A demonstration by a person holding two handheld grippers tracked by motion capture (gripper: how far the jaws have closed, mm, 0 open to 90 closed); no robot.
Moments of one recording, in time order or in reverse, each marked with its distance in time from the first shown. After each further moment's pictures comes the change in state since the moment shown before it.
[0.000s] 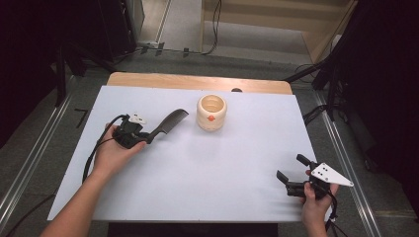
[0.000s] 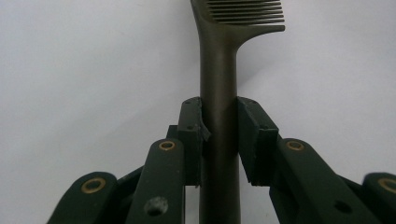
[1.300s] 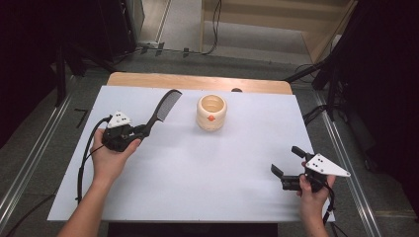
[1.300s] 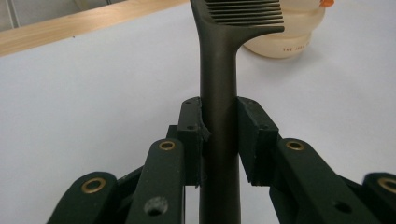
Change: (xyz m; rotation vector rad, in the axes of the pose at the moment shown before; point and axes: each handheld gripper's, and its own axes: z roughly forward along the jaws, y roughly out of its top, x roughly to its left) left arm -0.012 -0.012 -0.039 -0.335 0.039 -0.115; right arm 0.015 0.039 0.010 0.014 0.033 -0.050
